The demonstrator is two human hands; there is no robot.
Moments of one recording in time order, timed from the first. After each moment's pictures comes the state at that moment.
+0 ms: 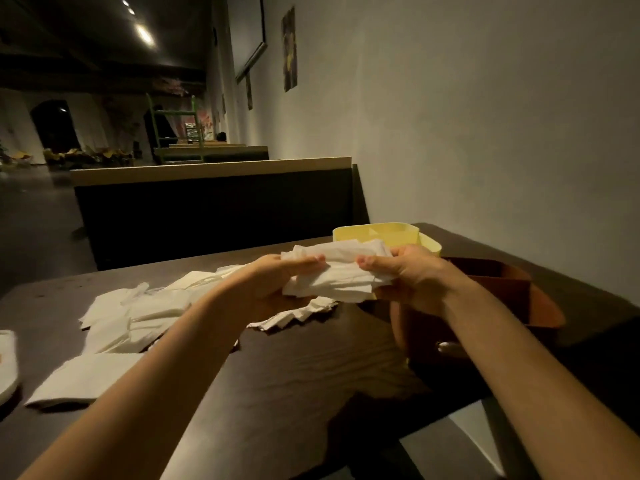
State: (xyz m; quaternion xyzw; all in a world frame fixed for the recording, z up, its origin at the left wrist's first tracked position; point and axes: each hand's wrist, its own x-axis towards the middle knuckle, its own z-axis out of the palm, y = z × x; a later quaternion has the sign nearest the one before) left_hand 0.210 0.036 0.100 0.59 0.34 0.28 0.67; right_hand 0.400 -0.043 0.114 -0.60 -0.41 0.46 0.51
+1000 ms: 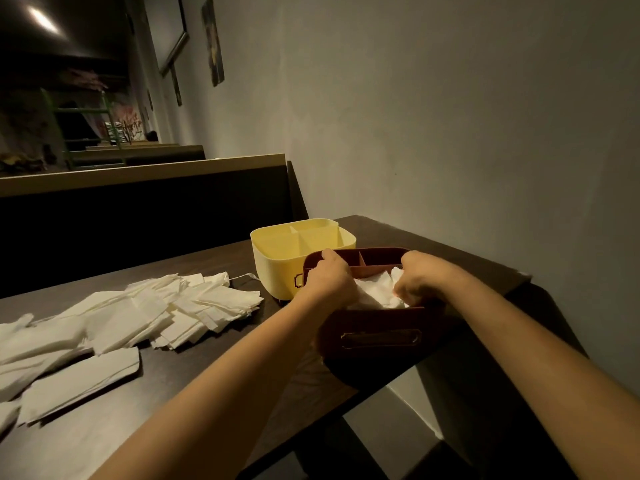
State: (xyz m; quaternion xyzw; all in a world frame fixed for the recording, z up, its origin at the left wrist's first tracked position) left_hand 0.417 -0.014 0.087 0.83 0.48 0.13 0.23; right_hand 0.530 -0.088 0.105 -0.88 -0.43 0.14 0.11
